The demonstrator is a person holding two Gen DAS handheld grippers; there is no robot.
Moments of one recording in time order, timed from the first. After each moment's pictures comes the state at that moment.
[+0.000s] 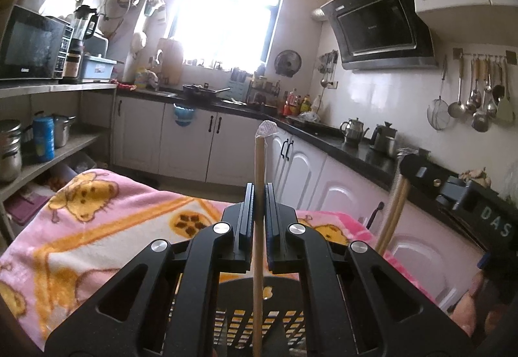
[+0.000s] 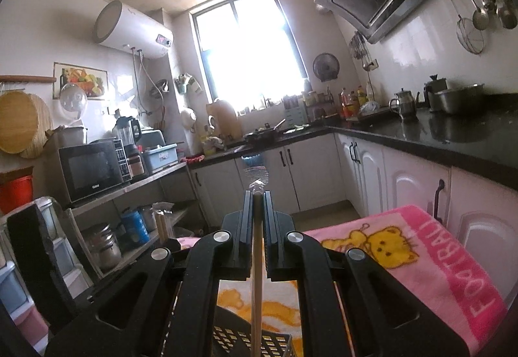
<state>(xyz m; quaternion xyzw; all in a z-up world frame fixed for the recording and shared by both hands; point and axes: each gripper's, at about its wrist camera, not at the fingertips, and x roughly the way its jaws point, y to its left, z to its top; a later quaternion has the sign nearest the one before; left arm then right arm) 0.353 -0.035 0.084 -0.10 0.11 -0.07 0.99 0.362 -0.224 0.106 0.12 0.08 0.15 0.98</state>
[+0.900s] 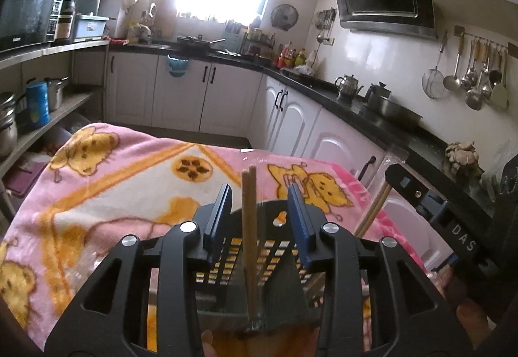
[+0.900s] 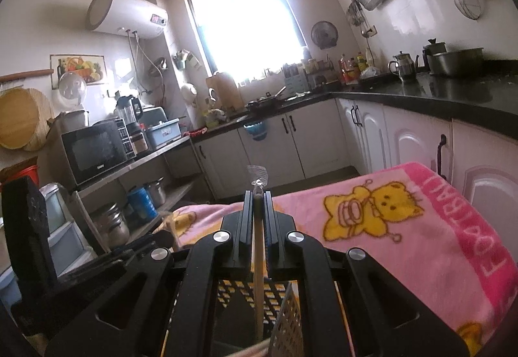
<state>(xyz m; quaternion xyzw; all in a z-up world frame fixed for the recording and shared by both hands) 0.334 -0.015 0.069 -0.10 0.22 -0.10 0.96 0.346 -0.227 0.066 0.14 0.15 0.17 0.96</state>
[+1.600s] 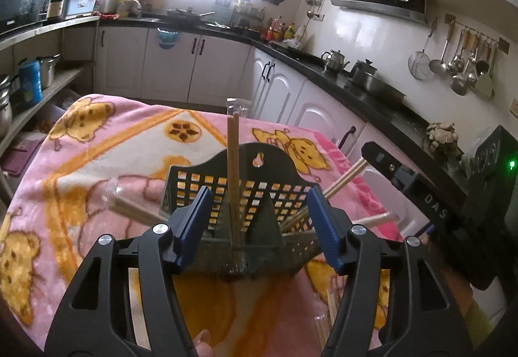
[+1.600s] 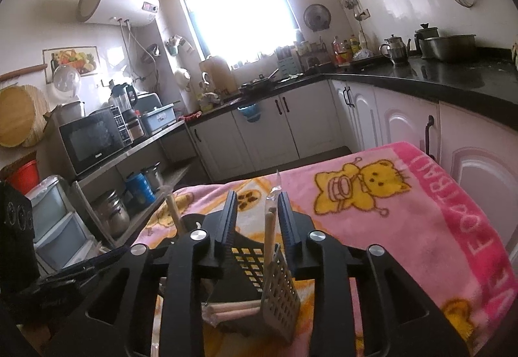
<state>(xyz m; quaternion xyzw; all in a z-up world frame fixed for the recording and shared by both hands) 0.292 -0.013 0.068 -0.11 0.28 -0.14 0.94 0.322 -0.236 0.069 0.14 0.19 0.17 0.96</state>
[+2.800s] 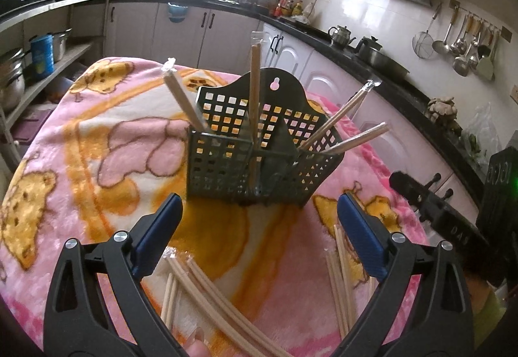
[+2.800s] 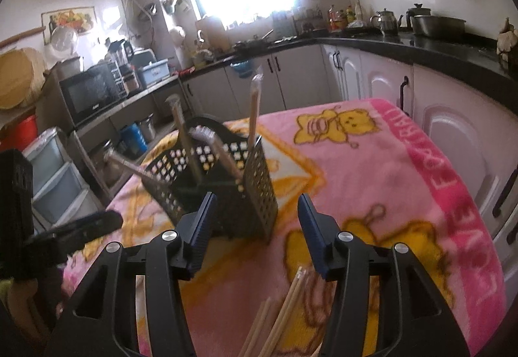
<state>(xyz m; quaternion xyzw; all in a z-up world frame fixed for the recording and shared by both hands) 0.228 0.003 0.034 -0.12 0.33 -0.13 0.93 0.229 -0.242 0.032 0.09 0.28 0.16 0.94</state>
